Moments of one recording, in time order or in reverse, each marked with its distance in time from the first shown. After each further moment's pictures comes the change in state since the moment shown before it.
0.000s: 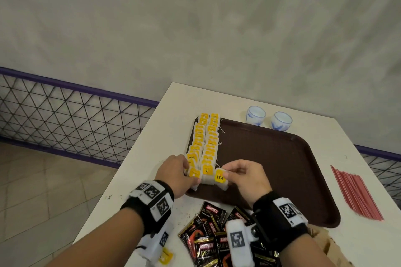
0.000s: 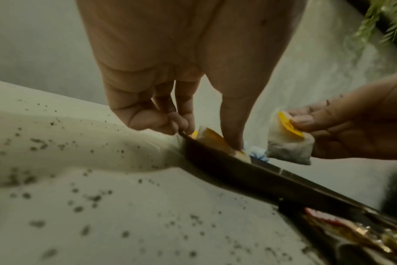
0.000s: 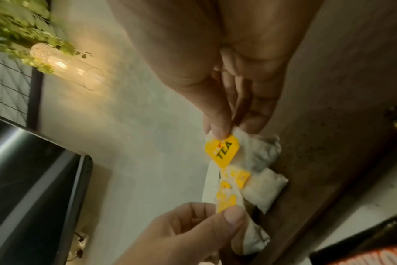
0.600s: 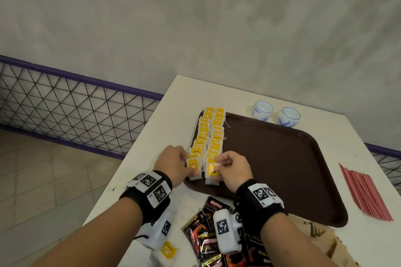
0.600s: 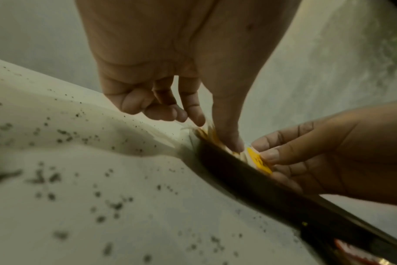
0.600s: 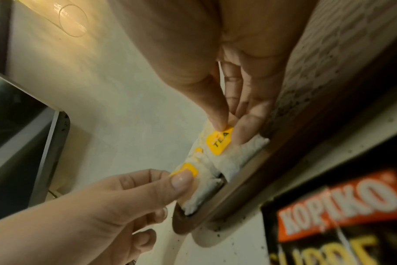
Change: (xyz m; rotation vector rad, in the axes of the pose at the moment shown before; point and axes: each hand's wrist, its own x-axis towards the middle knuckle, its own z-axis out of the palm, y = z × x) left_hand 0.015 -0.017 -0.001 -0.121 0.037 -0.027; right_hand 0.031 0.017 0.041 -0.106 -0.007 0.040
